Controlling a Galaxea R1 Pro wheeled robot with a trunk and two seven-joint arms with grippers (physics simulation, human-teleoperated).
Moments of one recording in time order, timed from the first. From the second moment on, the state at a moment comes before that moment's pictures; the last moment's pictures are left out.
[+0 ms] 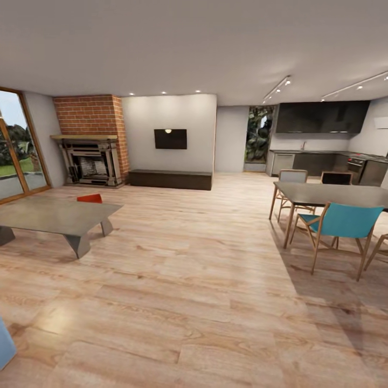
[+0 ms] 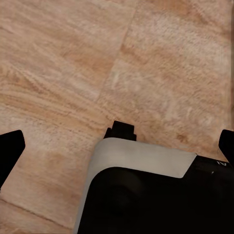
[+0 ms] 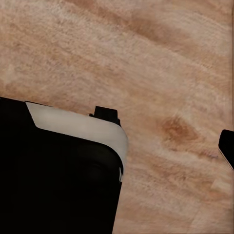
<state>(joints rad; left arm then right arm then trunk) -0.22 0.01 -0.02 0.00 0.23 -0.03 0.12 -0.15 0.00 0.31 0.03 -0.08 -0.12 -0.06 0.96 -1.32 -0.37</state>
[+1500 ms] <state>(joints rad) -0.22 0.01 -0.01 0.00 0.23 -0.04 0.12 -0.15 0.01 0.30 0.03 -0.09 -0.13 -0.06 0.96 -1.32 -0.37</state>
